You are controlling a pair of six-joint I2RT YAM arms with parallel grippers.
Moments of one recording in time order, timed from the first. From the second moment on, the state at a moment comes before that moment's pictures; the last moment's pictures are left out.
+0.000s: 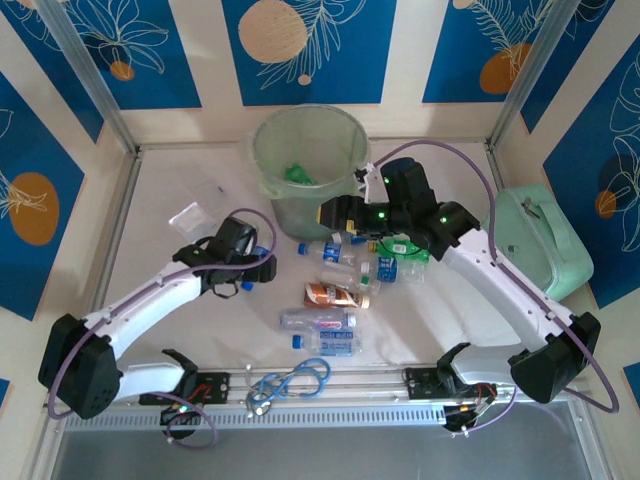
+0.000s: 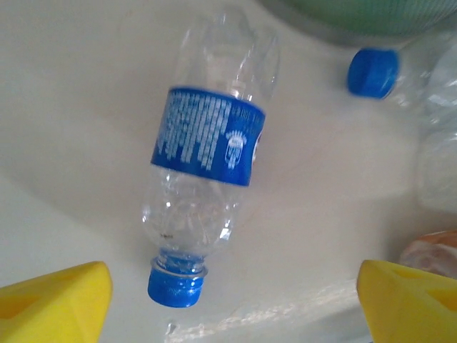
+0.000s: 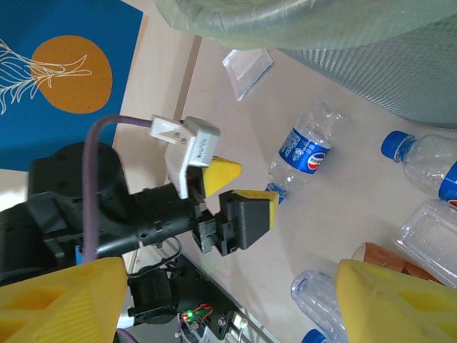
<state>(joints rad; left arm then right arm) -0.57 1.23 0.82 -0.62 -0.09 -0.43 0.60 1.26 1.29 -0.65 -0.47 0.73</state>
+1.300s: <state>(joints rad) -0.48 1.43 0.69 -0.49 0.02 -0.46 0.61 1.24 1.25 -0.62 -0.47 0.74</state>
